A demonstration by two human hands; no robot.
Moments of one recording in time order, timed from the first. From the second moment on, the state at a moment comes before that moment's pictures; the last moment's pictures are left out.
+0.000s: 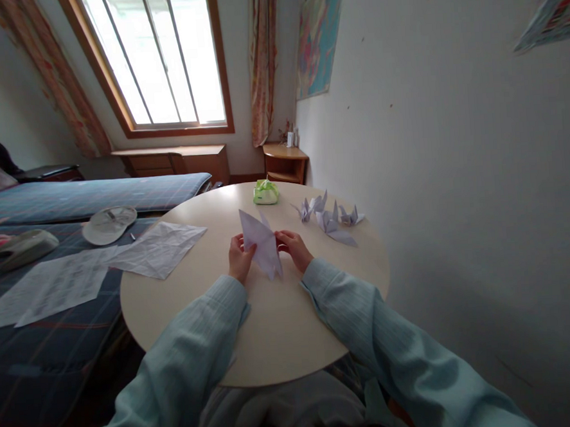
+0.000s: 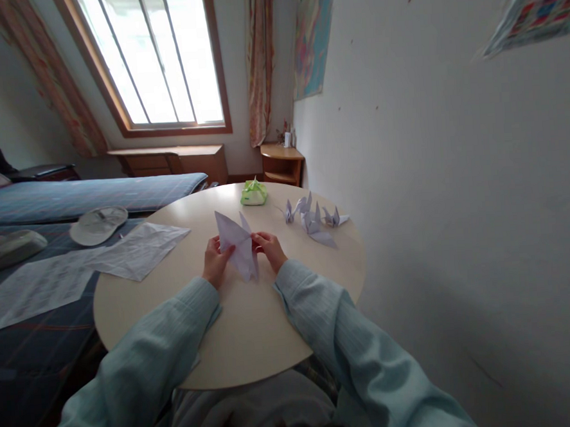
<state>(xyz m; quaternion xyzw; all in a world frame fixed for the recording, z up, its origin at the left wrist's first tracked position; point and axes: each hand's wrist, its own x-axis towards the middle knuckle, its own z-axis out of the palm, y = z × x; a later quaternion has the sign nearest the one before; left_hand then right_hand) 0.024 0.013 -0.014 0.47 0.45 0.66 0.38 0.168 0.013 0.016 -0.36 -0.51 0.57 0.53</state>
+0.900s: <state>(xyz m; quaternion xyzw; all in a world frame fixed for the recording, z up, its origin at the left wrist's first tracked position) 0.020 0.019 -0.014 0.40 0.50 0.71 0.31 0.172 0.022 0.012 -0.42 -0.46 0.55 0.56</state>
